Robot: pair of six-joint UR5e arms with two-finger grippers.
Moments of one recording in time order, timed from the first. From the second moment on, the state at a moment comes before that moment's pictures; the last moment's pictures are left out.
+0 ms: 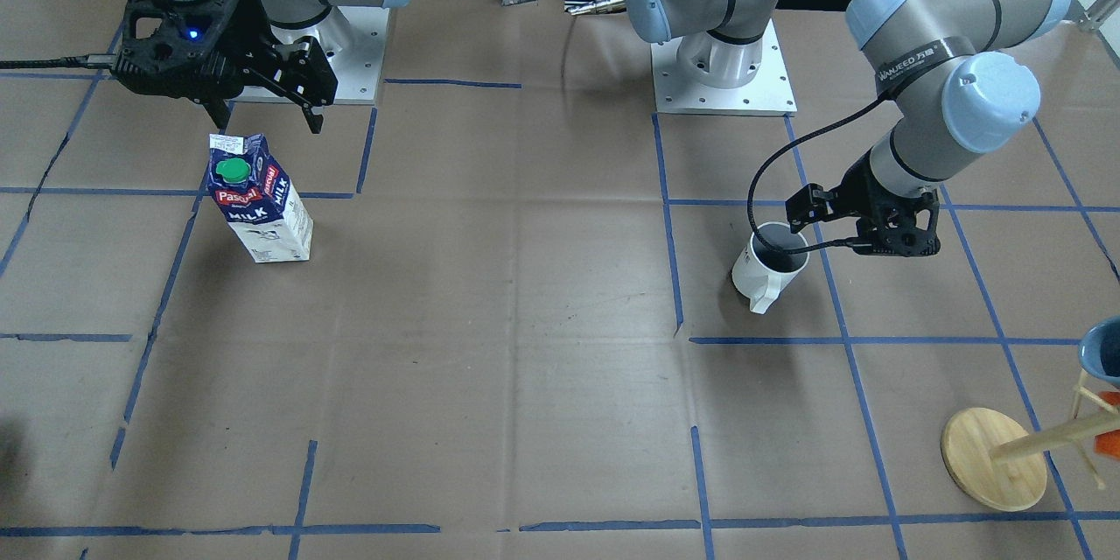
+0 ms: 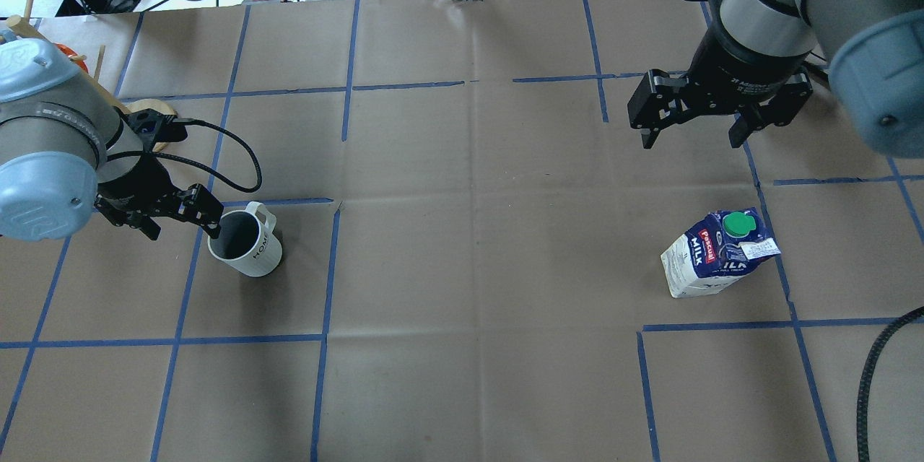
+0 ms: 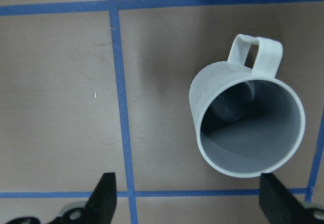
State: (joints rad) left arm -1.21 -1.65 -2.00 -1.23 1.62 0.38; right arm 1.58 -1.67 1.68 -1.59 -1.57 0.04
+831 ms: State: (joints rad) left arm -1.21 -1.74 -2.00 -1.19 1.60 0.37; right arm 1.58 -1.67 1.68 -1.59 -1.57 0.04
